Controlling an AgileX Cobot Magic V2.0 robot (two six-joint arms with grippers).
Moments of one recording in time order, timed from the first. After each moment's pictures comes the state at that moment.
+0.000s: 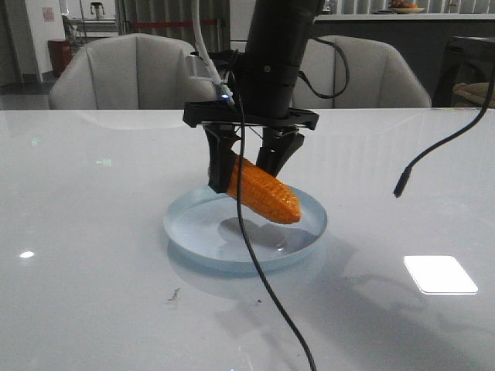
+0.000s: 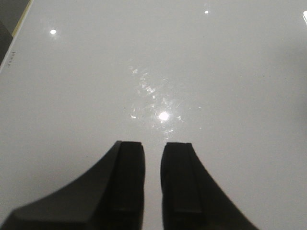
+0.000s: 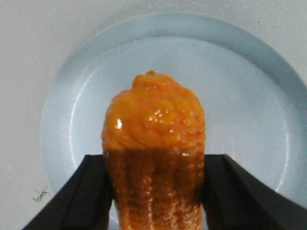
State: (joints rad) left arm -0.11 0.85 -0.64 0.29 0.51 -0.18; right arm 0.50 2.26 -2.01 0.21 1.19 -0.09
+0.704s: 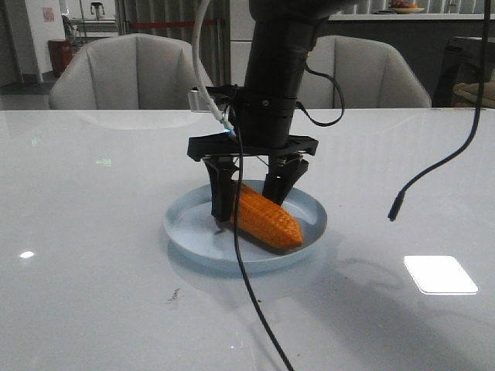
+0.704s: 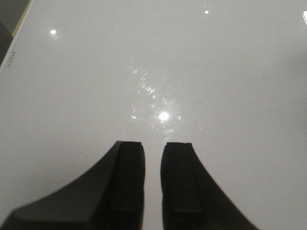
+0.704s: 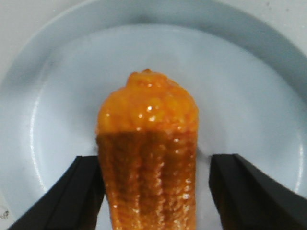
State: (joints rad) left arm -0.11 0.85 -0.64 0.29 0.51 -0.18; right arm 0.50 2.32 -2.01 0.19 1.18 -0.09
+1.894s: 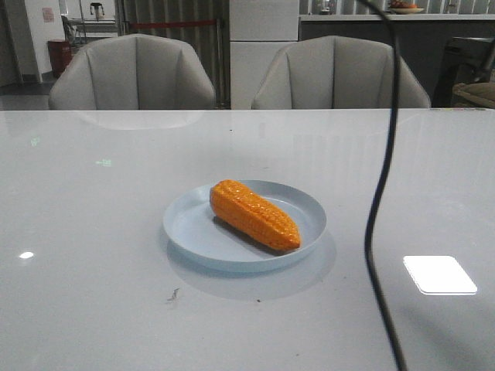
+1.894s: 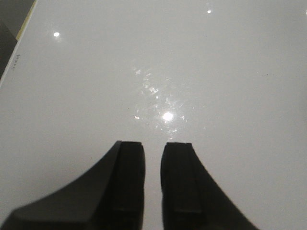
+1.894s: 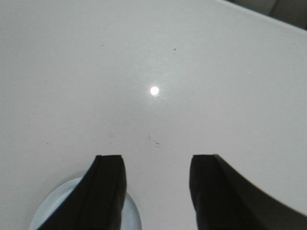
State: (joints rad) left arm -0.11 0.85 -0.64 0.31 0.51 -0.18; right arm 0.35 2.04 -2.51 0.03 1.25 -0.02
